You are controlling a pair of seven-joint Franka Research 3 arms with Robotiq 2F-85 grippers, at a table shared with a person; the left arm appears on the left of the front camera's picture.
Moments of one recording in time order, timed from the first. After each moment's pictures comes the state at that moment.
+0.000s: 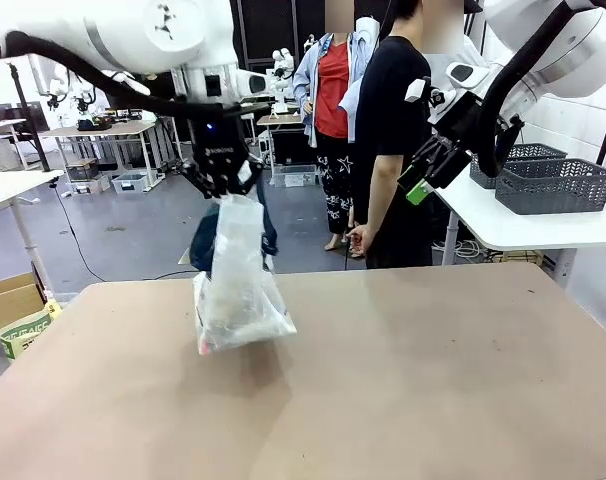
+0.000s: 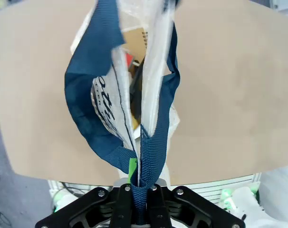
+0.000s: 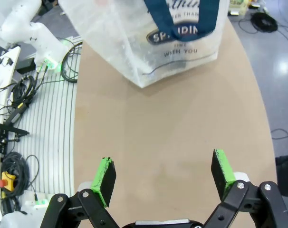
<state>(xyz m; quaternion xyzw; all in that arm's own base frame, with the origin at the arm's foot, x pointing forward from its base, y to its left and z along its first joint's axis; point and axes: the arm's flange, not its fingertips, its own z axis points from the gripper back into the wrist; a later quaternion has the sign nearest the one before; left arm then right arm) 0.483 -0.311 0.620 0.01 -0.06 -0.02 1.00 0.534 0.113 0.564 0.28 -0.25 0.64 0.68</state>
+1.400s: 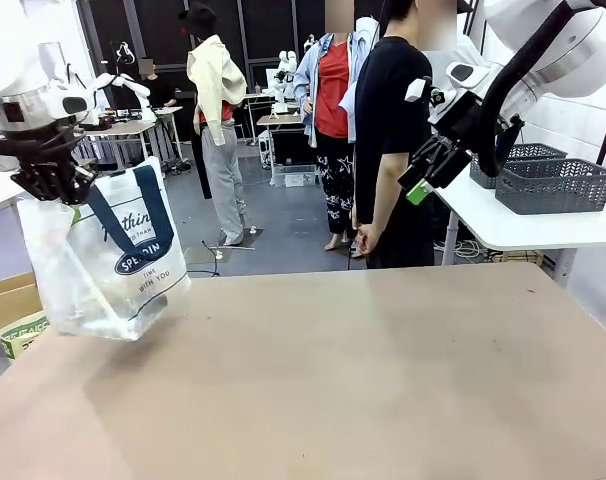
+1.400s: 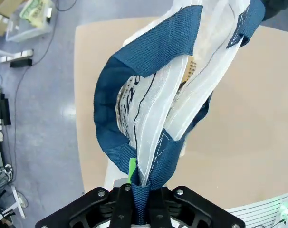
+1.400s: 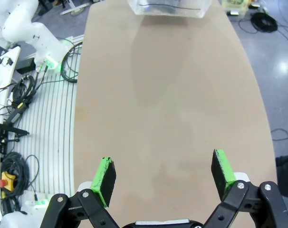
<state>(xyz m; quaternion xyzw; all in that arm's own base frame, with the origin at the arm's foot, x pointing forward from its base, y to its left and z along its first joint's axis) 0.498 -0.048 0.600 0.05 -0.13 -0.04 0.99 0.534 0.113 0.564 0.27 -0.25 0.64 0.68</state>
